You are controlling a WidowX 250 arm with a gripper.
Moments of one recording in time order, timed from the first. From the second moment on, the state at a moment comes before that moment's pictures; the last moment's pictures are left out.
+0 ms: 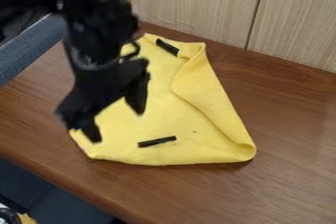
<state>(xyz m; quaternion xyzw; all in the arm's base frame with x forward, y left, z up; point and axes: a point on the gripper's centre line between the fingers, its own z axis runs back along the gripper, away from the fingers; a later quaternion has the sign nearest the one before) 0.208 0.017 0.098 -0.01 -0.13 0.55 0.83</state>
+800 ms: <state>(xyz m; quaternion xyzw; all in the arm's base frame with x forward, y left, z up) 0.208 0.017 0.098 -0.01 -0.13 0.55 0.83</state>
